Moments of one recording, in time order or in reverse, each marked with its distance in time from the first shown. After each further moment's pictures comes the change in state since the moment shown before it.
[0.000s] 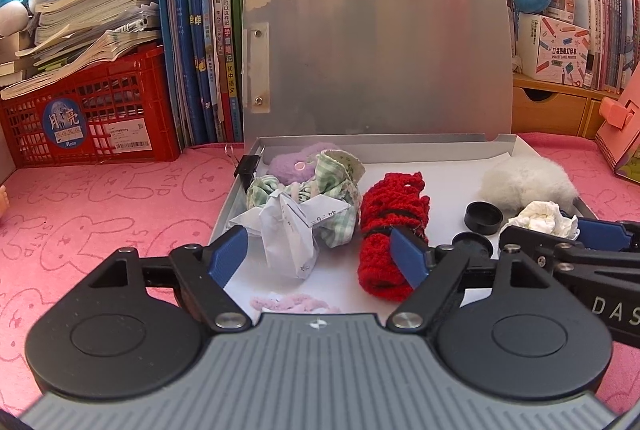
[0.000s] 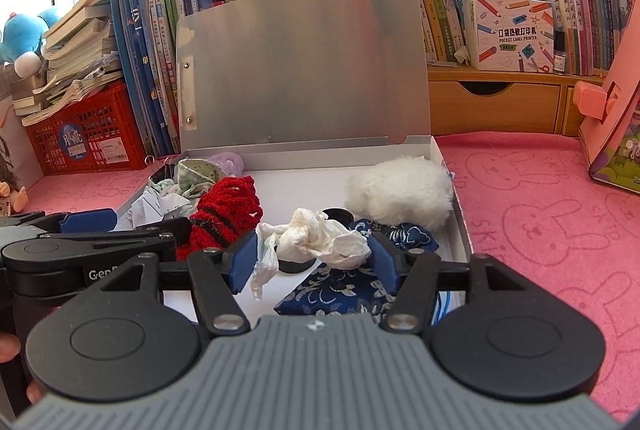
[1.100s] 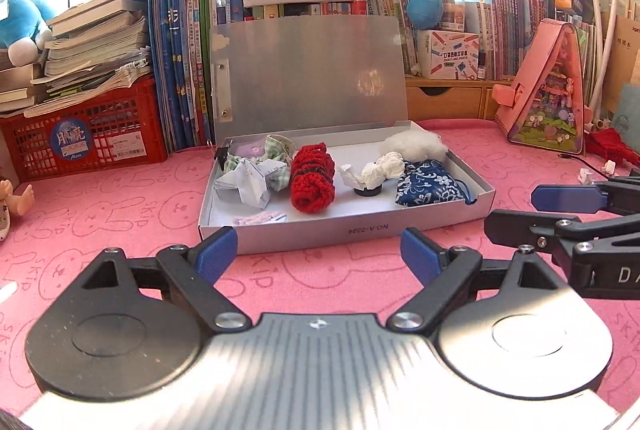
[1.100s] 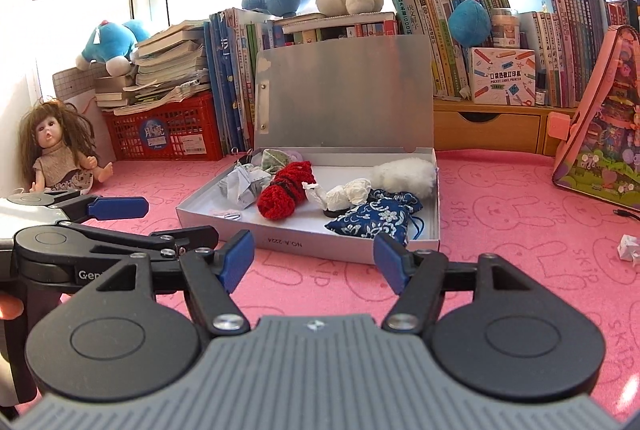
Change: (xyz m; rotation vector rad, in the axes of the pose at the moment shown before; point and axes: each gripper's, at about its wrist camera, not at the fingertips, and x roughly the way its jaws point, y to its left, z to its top) left arm -0.151 -0.012 -0.062 0.085 -0.073 -0.148; right arm -0.153 -0.002 -0.051 -0.085 -0.067 0.141
